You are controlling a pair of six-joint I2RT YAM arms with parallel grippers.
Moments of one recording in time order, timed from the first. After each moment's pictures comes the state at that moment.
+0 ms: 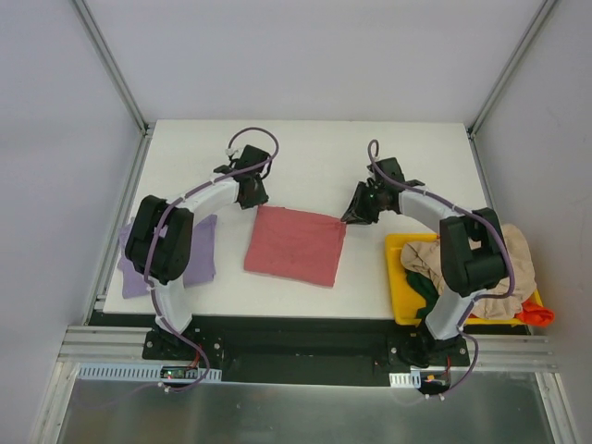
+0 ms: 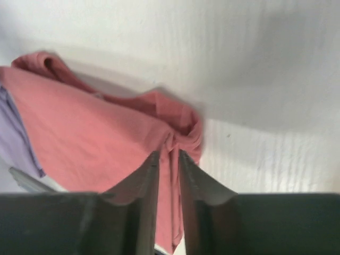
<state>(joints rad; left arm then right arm) -0.44 1.82 1.29 -0.49 -0.24 -0.70 0.33 1.74 1.11 -0.39 -0.37 0.61</state>
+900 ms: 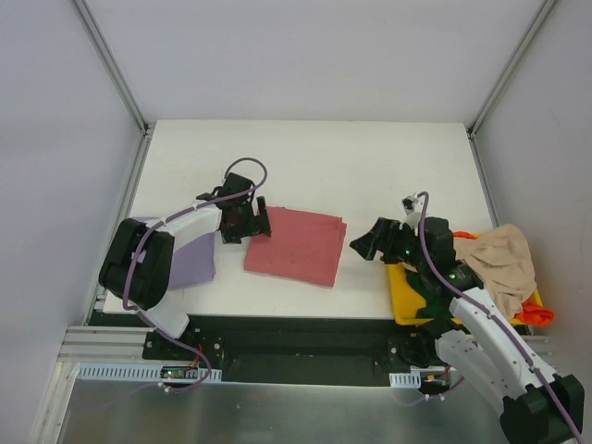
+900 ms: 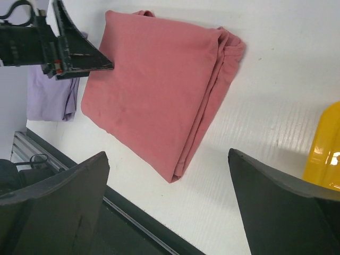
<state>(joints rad) -0.40 1.59 0.95 -0.44 0.06 -0.62 0.38 0.77 0.50 -0.22 -0.32 0.56</state>
